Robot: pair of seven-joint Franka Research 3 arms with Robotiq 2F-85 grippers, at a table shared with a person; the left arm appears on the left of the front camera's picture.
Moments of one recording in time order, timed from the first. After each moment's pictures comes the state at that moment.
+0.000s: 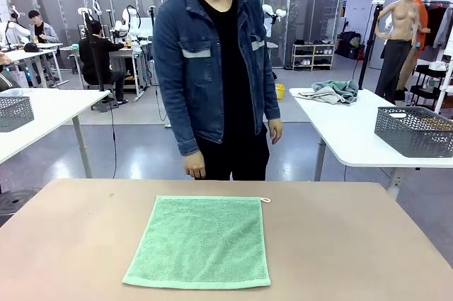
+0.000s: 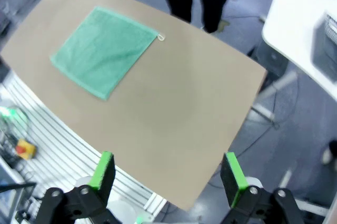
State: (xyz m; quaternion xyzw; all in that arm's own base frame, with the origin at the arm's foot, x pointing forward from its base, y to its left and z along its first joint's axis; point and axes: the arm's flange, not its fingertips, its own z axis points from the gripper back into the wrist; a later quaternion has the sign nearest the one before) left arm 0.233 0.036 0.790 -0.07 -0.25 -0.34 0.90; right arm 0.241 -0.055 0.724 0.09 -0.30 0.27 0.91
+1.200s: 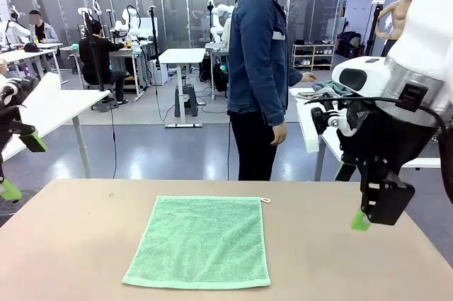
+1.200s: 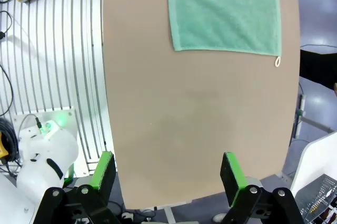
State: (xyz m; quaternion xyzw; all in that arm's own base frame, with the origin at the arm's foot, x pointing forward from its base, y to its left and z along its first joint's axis) left arm 0.240 -0.125 0.616 0.07 -0.17 -0.69 0.70; right arm 0.234 0.157 0.578 -0.03 -0.13 0.68 0.73
